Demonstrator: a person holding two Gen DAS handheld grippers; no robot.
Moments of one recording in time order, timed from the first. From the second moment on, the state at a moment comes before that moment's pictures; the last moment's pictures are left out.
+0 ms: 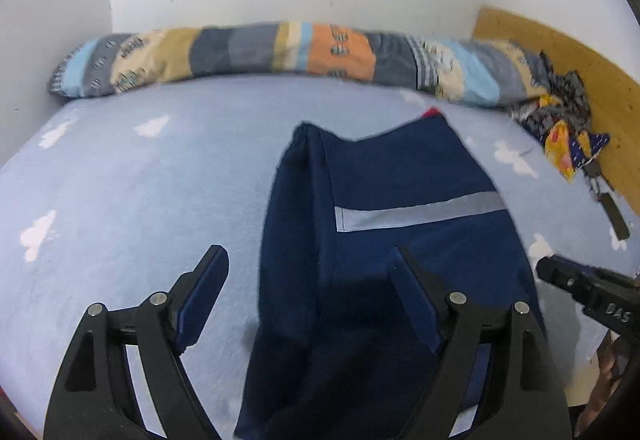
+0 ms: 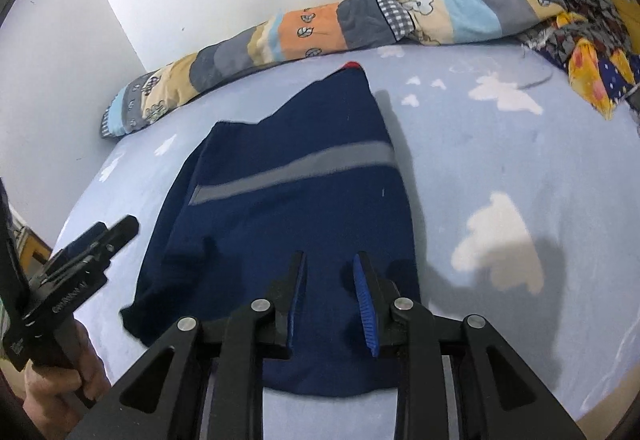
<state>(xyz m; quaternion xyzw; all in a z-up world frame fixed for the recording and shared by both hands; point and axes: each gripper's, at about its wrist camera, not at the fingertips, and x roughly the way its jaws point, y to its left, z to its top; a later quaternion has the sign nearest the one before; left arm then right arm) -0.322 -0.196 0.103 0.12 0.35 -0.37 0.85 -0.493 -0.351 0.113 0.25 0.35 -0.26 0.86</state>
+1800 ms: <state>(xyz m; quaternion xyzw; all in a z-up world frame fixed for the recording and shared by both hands) -0.398 -0.170 0.047 0.21 0.35 -0.34 0.85 -0.517 -0.309 0.056 0.23 0.45 -0.27 0.82</state>
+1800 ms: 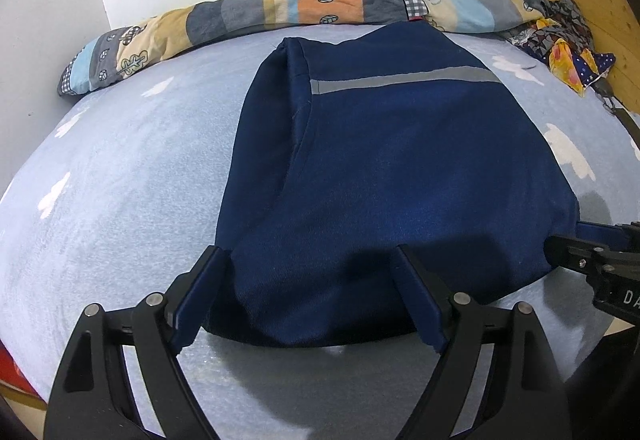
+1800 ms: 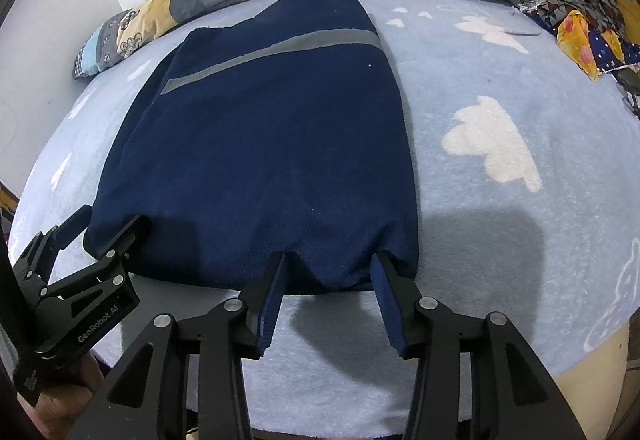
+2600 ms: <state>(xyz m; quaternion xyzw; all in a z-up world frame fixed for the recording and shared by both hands) -0.377 -0.138 0.045 0.16 0.41 -0.32 0.84 -0.536 -0.317 0.057 0.28 0.44 -0.28 0.81</state>
